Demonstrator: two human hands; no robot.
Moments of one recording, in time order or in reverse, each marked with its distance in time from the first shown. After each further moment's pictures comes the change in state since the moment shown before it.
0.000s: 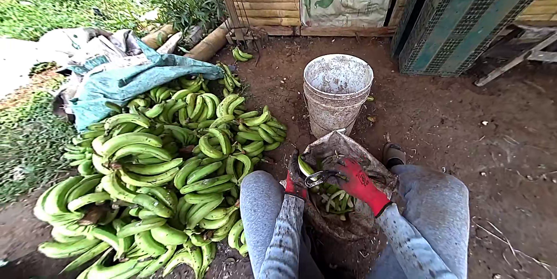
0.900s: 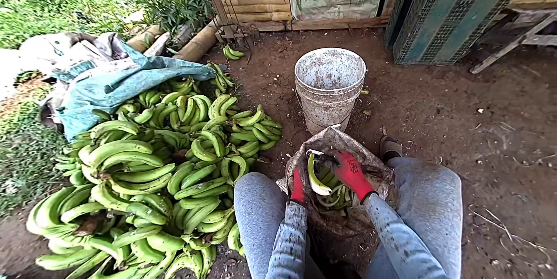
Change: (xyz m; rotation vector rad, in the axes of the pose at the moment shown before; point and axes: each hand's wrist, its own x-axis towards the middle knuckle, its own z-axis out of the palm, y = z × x) left_hand -0.003 -0.039 -0.030 0.961 0.122 0.333; right_hand 0.025 0.027 0.020 0.003 0.027 0.410
